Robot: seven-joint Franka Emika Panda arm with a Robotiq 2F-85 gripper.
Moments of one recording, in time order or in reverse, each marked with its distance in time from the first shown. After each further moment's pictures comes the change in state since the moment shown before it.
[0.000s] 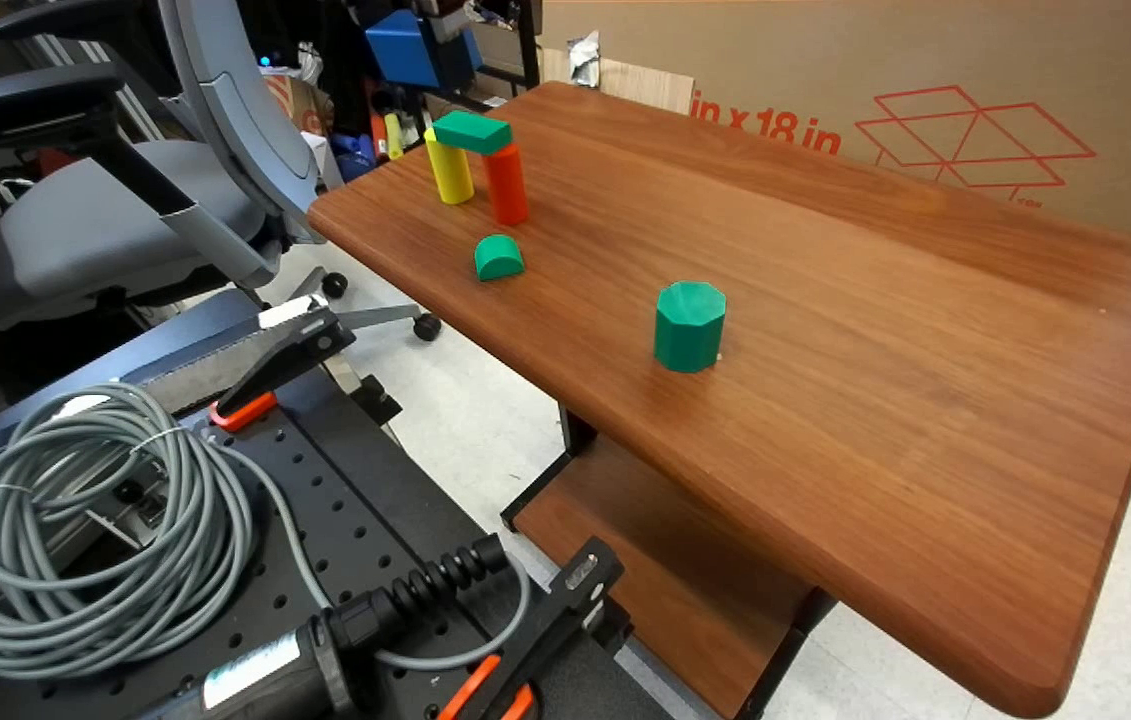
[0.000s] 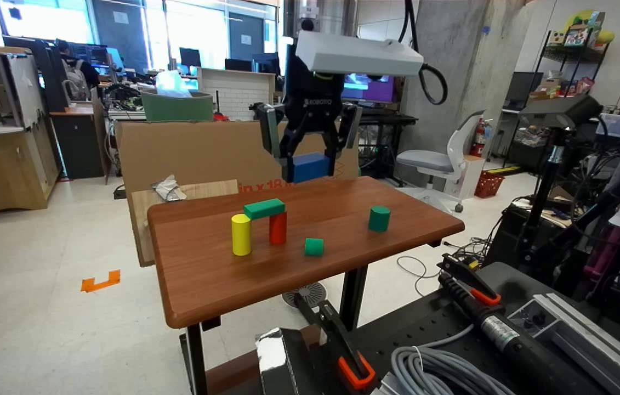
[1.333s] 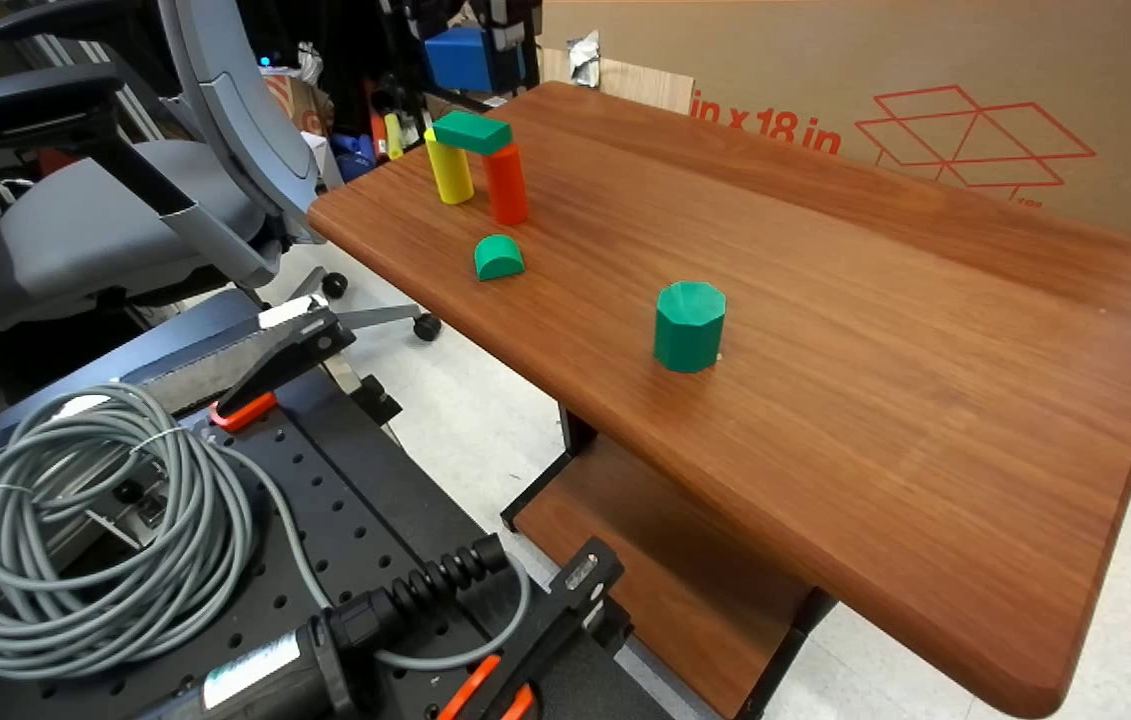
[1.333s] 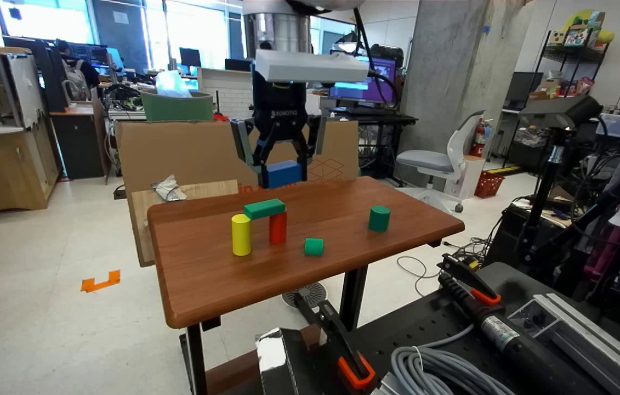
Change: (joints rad) arm 0.032 0.232 -0.018 0.273 0.005 -0.163 -0.045
